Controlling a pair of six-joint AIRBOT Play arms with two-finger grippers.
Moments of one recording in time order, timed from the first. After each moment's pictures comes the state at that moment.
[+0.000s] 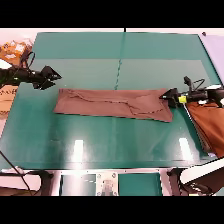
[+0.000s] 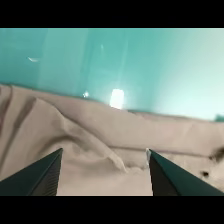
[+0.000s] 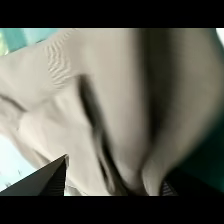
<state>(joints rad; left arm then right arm) 0.22 -1.54 1.34 0.80 -1.09 -1.39 -0.42 -1.79 1.22 -0.70 1.31 1.08</state>
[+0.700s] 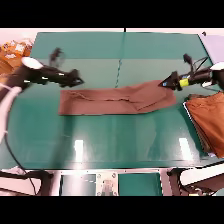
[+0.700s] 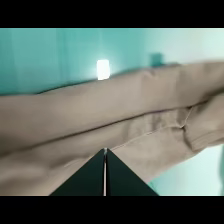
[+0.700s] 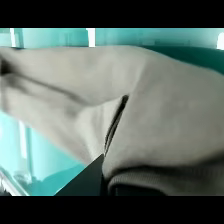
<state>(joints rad) -0.11 -1.59 1.34 0.73 -0.96 -1.29 -0.32 -1.66 1.46 -0.69 1.46 1.17</state>
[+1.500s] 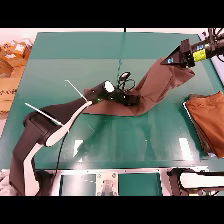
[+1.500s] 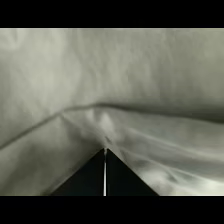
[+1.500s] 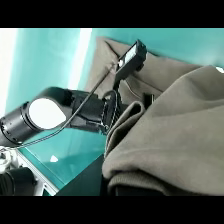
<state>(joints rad) -0.65 -2.03 1.69 0.65 -0.78 -1.29 -0.16 -1.48 1.77 -0.76 1.64 1.46</state>
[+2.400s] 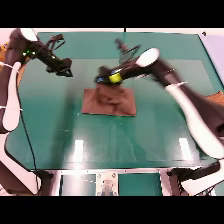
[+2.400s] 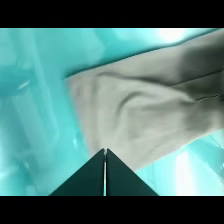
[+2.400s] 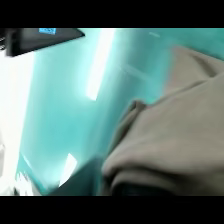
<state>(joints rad) -0.02 -1.87 2.05 1.11 -1.60 -1.46 0.52 -1.71 1.62 -0.72 0.90 1.56</state>
